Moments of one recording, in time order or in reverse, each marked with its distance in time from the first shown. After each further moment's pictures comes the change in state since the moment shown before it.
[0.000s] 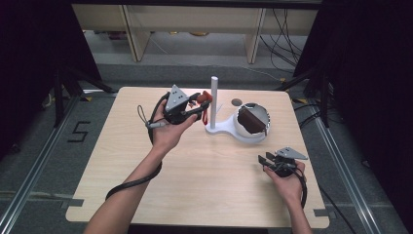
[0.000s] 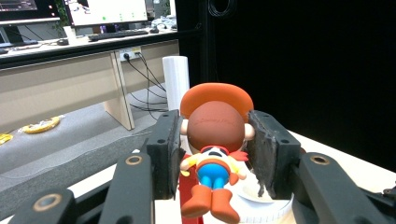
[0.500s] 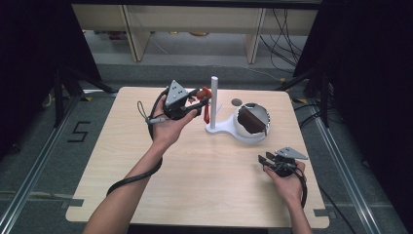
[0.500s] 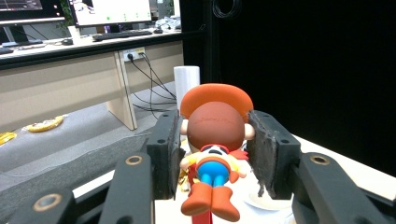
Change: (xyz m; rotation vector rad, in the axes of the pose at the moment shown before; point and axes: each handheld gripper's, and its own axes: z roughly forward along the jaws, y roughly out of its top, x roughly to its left) left arm 0.006 0.007 0.005 -0.001 0.012 -0.011; right arm 0.002 0.000 -0.001 0.000 -0.004 0.031
